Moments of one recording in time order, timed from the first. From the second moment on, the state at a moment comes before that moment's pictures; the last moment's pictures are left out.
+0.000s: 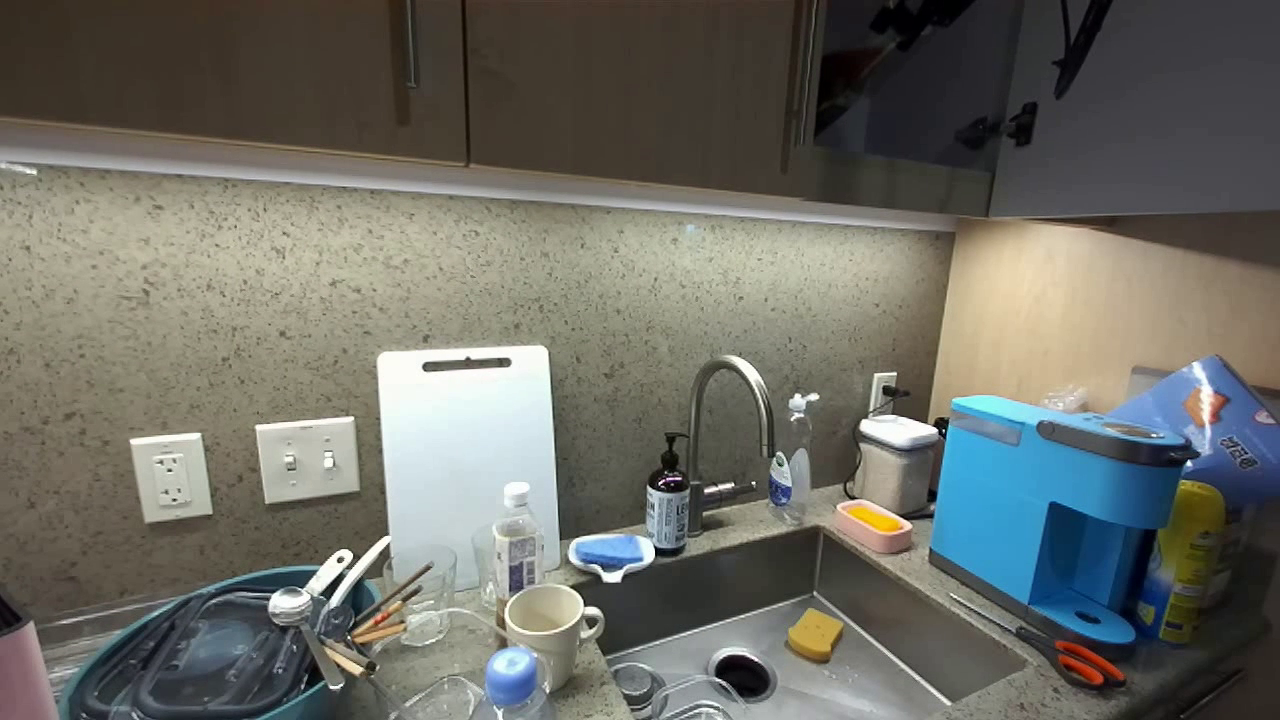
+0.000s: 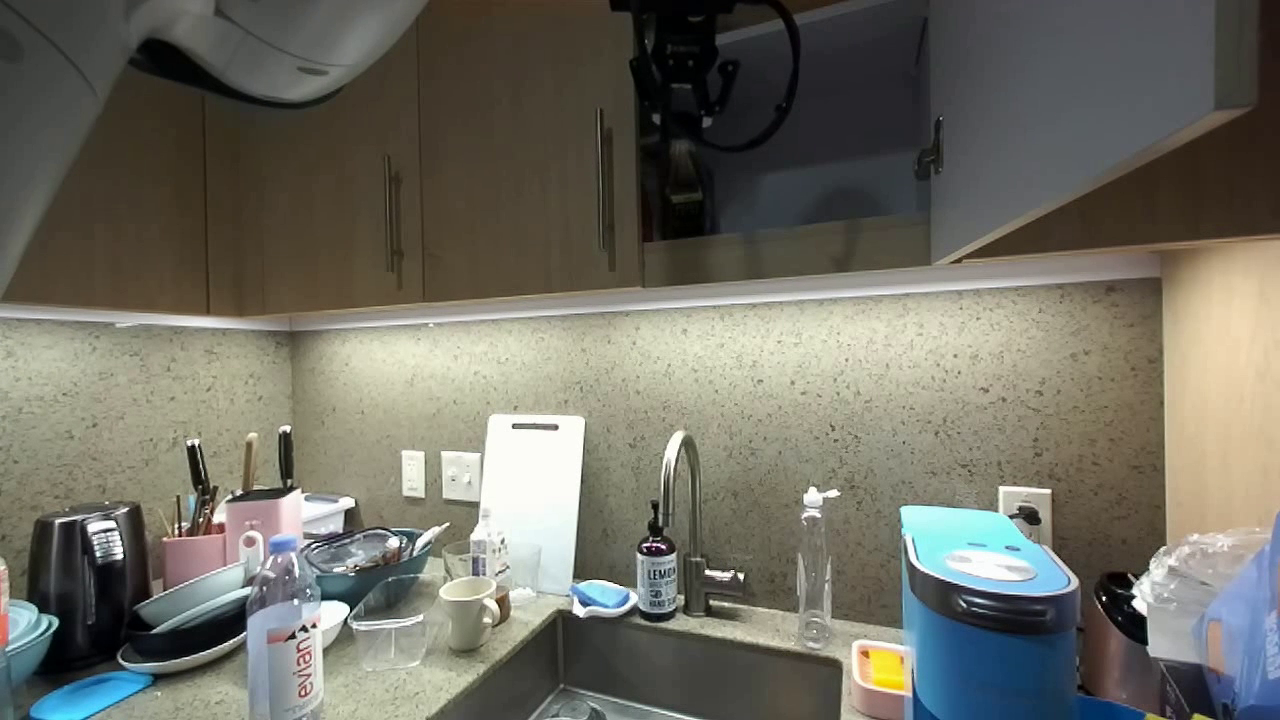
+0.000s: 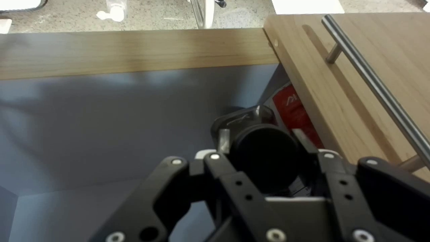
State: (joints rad) arm -0.21 0.32 -0.10 -0.71 0.44 1.58 -0.21
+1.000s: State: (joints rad) arm -0.25 0.28 -0.10 -0.68 0.50 1.59 -0.21
